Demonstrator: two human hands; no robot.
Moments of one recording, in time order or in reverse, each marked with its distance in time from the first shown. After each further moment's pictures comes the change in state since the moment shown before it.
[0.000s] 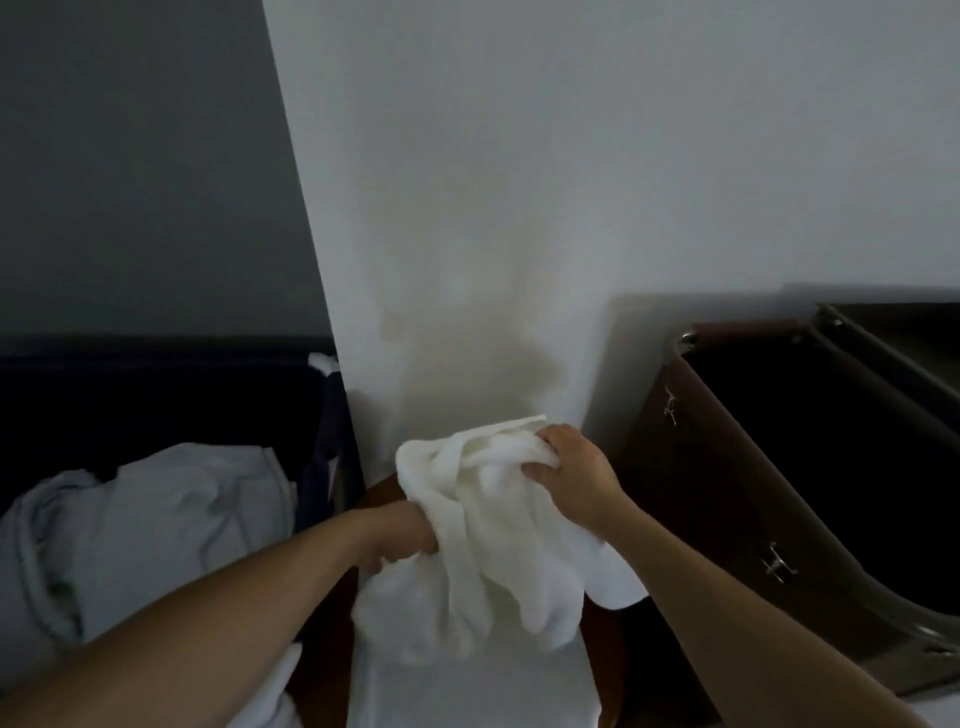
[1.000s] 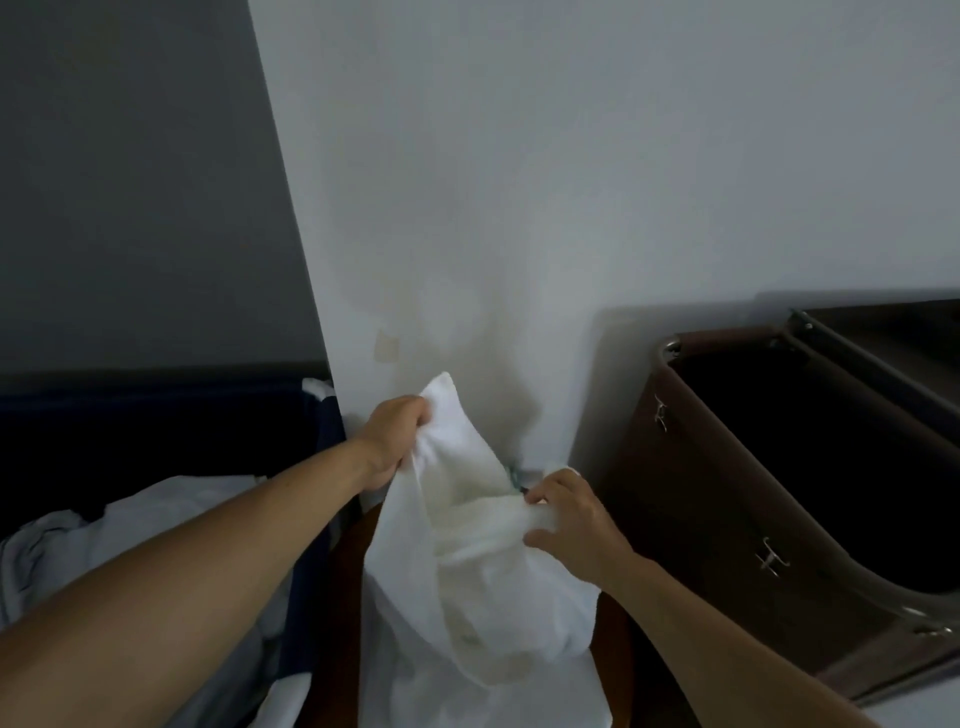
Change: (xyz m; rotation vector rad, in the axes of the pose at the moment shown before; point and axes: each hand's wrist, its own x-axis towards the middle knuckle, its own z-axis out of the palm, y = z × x) left_hand -0.031 0.069 -0.074 -0.599 0.405 0.378; right_hand -0.036 0.019 0.022 -0.047 -0.087 -0.066
